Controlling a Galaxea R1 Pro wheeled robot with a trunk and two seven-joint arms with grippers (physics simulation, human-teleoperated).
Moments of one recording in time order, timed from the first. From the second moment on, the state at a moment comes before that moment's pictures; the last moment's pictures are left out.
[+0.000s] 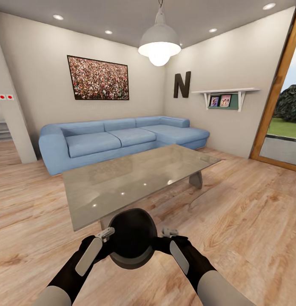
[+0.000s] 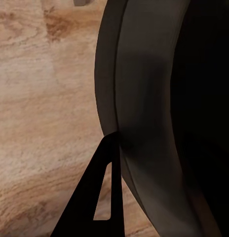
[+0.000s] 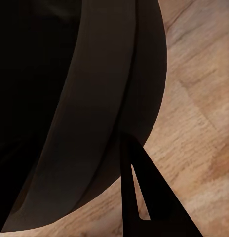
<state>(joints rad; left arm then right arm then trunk) -0.50 -0.01 -0.21 -0.89 0.91 0.61 0.61 -0.63 0.17 0.25 -0.58 -0.44 0.49 -0.03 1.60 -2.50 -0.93</state>
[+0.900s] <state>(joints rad) -0.50 0.00 -0.22 -0.91 0.91 0.61 0.62 -0.63 0.17 0.25 -0.58 -0.45 0.48 -0.03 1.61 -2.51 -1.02</state>
